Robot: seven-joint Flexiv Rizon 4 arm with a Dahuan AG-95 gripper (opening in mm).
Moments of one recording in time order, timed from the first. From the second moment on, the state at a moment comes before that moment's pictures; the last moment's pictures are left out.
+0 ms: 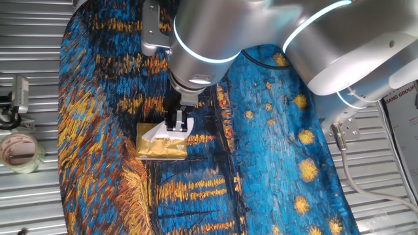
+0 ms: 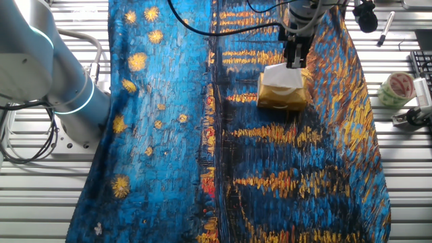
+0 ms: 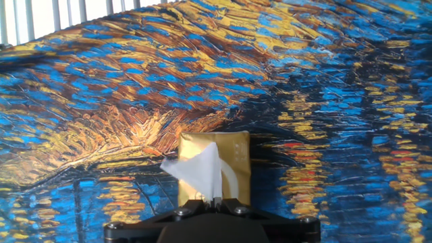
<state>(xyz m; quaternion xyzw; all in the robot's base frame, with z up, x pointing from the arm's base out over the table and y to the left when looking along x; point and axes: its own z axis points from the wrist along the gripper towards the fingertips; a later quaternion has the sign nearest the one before) 0.538 0.070 0.174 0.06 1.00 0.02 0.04</state>
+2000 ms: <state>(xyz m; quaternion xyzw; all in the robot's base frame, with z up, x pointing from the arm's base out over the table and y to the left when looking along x) 0.531 0.066 0.198 0.05 1.00 0.03 0.02</state>
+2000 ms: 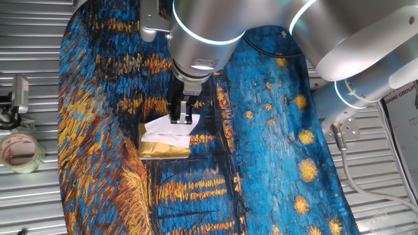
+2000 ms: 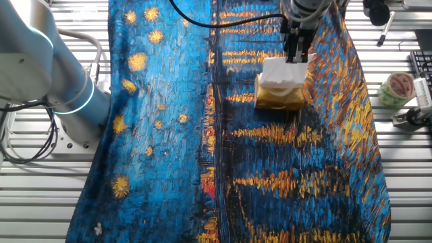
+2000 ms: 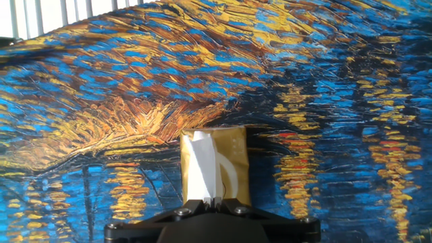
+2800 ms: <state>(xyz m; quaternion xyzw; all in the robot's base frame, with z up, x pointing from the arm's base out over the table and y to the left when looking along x) 0.528 0.066 0.207 0.05 1.00 0.03 0.01</state>
